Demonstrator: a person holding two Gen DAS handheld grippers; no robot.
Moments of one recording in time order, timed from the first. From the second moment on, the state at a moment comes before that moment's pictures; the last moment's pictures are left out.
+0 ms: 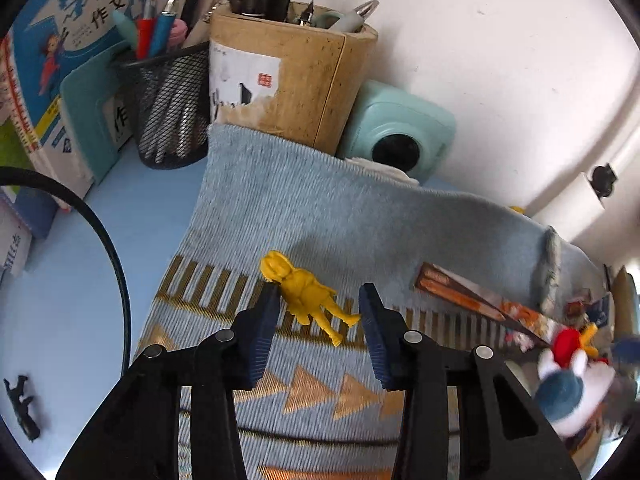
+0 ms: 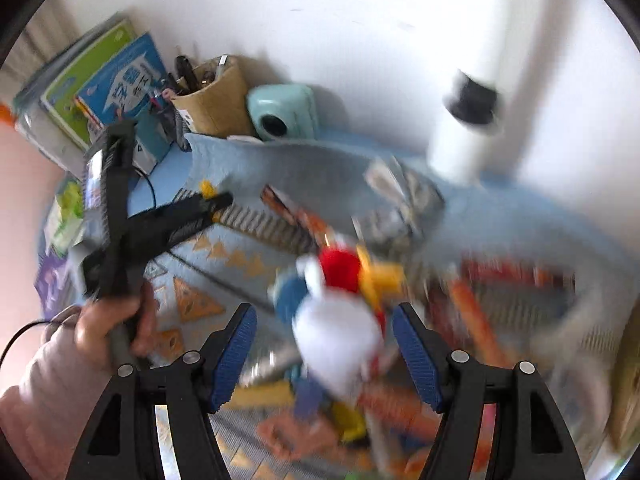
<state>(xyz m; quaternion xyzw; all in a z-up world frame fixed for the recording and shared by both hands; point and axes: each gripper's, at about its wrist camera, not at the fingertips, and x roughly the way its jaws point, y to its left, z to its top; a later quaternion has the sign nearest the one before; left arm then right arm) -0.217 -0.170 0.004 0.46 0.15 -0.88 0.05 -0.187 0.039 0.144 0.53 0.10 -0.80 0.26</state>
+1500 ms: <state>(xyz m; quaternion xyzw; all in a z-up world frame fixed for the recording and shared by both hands) -0.115 -0.082 0.090 0.43 0.09 -0.90 -0.06 -0.099 0.114 0.196 0.50 -0.07 -0.81 0.30</state>
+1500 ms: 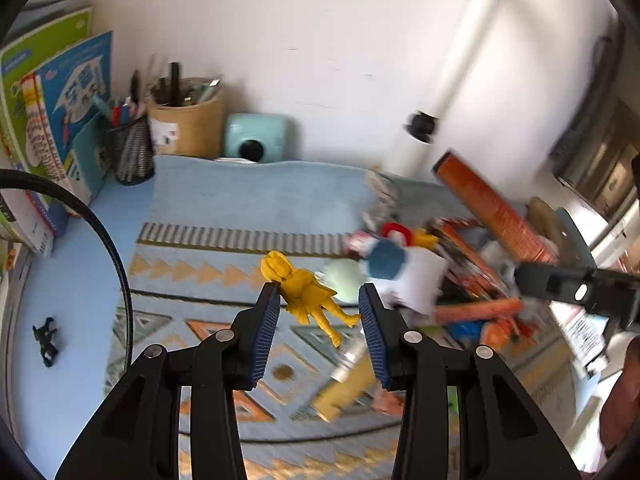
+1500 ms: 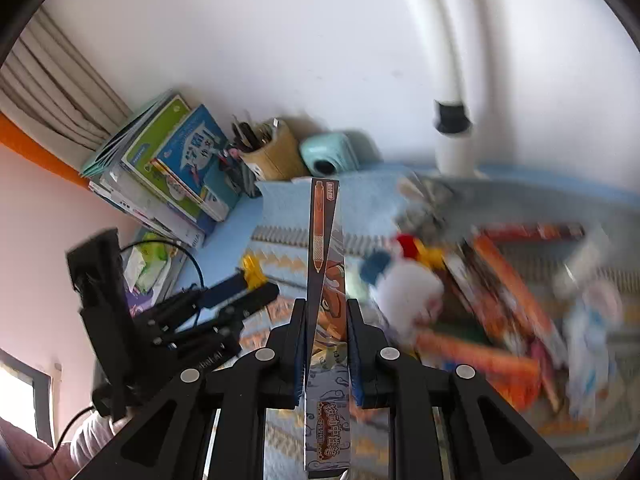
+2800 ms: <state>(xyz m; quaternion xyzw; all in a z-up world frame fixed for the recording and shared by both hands) -0.166 0.309 0.168 0.41 0.01 -0.87 -0.27 -0.111 0.522 0.240 0.46 -0.19 -0.87 0.04</state>
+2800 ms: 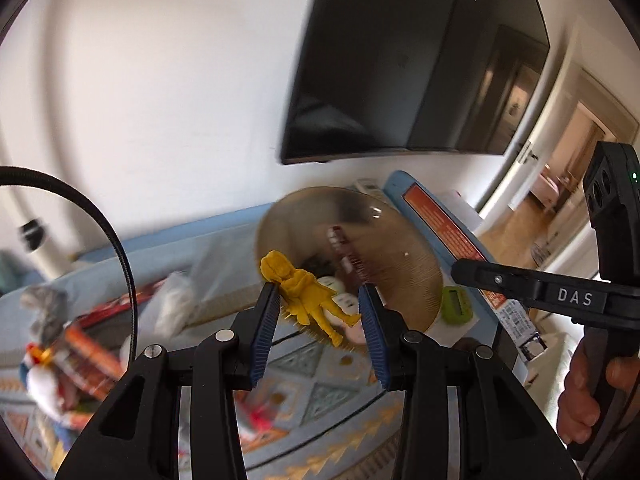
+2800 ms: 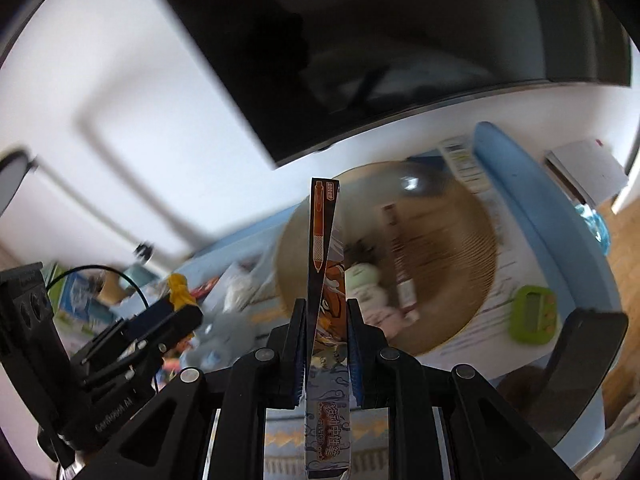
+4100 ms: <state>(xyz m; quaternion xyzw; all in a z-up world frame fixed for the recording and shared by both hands) -0.088 0.178 0.178 0.40 0.17 -0.89 -0.13 -0.127 0.501 0.203 0.52 -0.19 -0.83 0.07</state>
